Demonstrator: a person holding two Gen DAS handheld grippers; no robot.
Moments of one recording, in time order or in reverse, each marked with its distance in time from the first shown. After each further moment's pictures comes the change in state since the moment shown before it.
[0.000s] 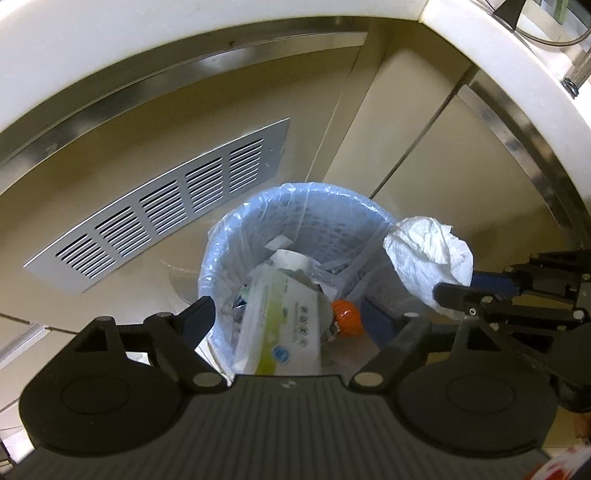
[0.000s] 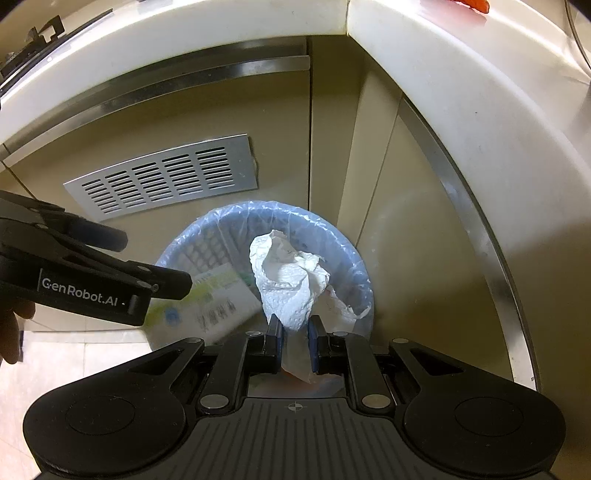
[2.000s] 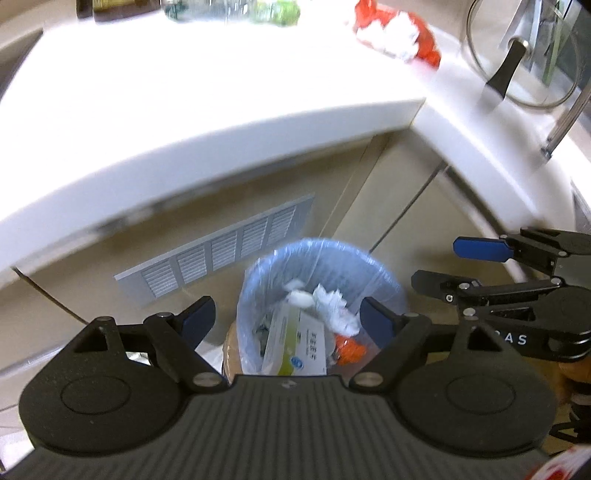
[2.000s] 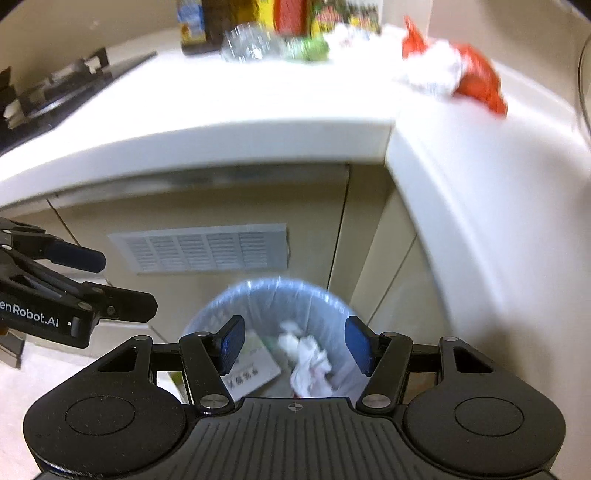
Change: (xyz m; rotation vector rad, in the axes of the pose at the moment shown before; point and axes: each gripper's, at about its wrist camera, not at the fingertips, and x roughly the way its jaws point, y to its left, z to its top) left arm -0.095 0.020 0.000 -0.062 -0.192 -0.001; right arm -0.078 0.018 0.016 -0.124 -0.215 0.007
